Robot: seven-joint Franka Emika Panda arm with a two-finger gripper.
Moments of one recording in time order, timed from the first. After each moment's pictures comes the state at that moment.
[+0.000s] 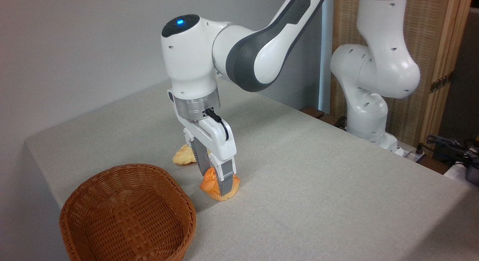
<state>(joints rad) -0.06 -0.06 -0.05 -2.18 -0.05 2.11 0.79</state>
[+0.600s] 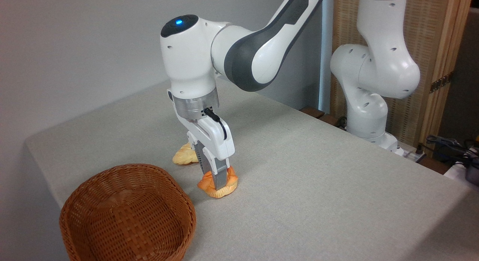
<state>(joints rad) -0.06 -0.06 -0.05 -2.18 -0.05 2.11 0.79</state>
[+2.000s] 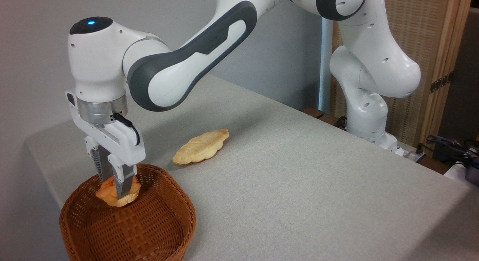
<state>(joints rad) -0.02 0.40 -0.24 -1.55 -0.03 2.14 0.37</state>
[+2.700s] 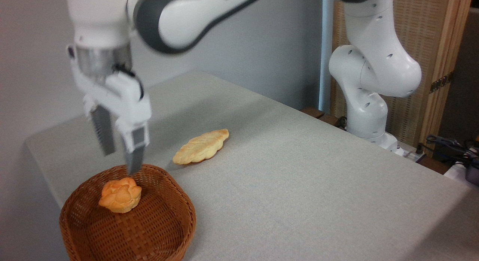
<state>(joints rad) 0.04 0.23 -0.22 -1.50 0.00 1.90 0.49</state>
